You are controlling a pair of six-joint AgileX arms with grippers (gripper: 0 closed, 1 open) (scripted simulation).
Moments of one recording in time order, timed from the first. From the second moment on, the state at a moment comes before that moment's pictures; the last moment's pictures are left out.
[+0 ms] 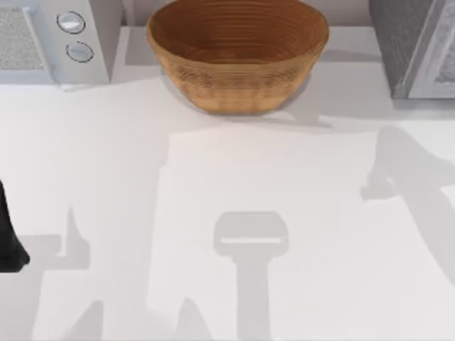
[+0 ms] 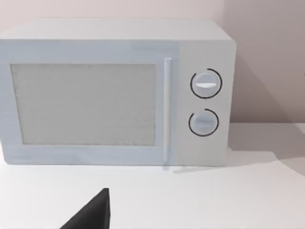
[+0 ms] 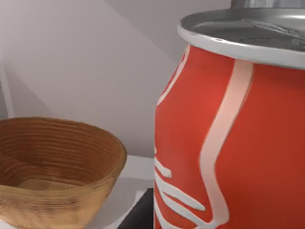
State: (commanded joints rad) left arm 0.00 0.00 0.00 0.00 0.00 0.00; right arm 0.39 0.69 0.99 -0.45 0.23 0.00
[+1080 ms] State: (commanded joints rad) left arm 0.00 0.00 0.00 0.00 0.00 0.00; right arm 0.00 0.00 0.00 0.00 0.00 0.00
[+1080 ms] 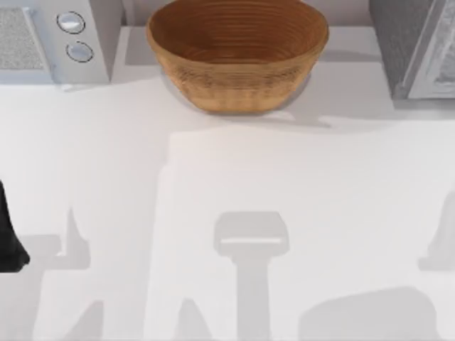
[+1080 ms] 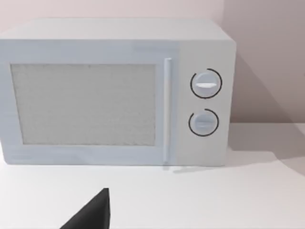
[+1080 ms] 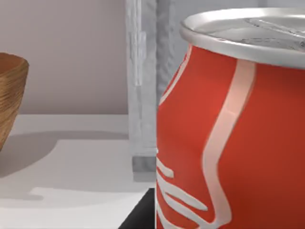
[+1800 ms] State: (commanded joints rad) left arm 0.00 0.00 0.00 0.00 0.00 0.00; right arm 0.19 0.57 0.46 0.14 0.19 0.01
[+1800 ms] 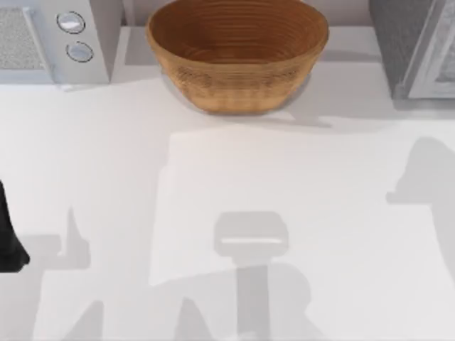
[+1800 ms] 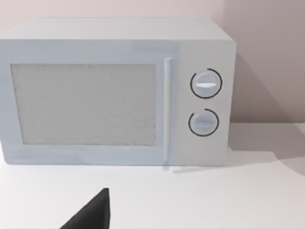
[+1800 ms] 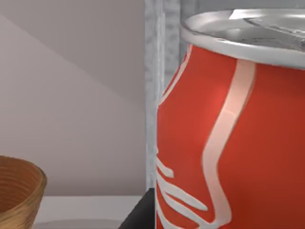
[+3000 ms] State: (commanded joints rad) left arm 0.00 0.00 0.00 0.00 0.00 0.00; right arm 0.67 2.25 1.72 0.52 0.69 0.02
